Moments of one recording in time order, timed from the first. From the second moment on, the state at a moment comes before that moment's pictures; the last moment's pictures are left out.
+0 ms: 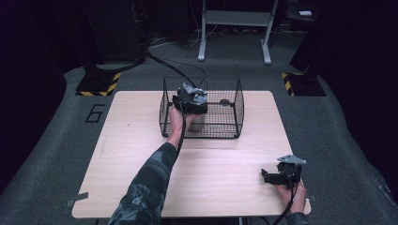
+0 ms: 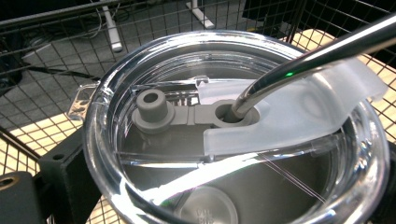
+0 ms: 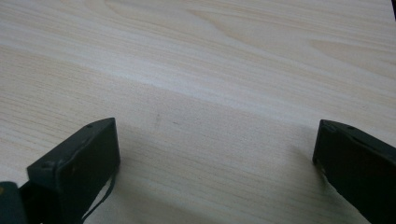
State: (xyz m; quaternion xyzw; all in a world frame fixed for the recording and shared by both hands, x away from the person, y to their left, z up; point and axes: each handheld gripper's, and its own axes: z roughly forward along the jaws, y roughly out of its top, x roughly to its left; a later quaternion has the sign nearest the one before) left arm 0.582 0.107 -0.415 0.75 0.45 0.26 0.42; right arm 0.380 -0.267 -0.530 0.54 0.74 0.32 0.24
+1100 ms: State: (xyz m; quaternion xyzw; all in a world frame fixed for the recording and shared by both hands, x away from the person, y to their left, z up) left arm 0.531 0.130 -0.370 0.80 0.38 0.20 0.42; right arm 0.380 -0.268 -0.530 0.54 0.74 0.31 0.24
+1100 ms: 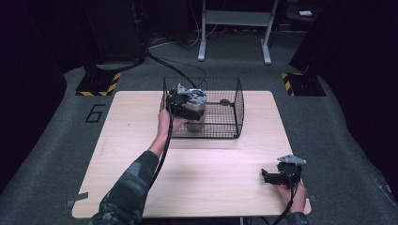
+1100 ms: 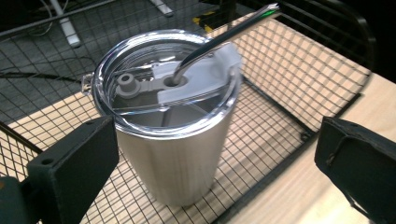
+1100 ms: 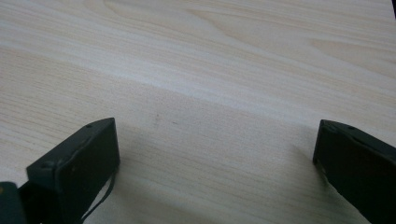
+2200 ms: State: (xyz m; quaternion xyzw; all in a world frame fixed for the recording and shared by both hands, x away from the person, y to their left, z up) left arm 0.419 0.256 -0.343 0.79 0.41 0.25 0.39; right arm 0.381 -0.268 -0.530 0.54 0.74 0.31 0.23
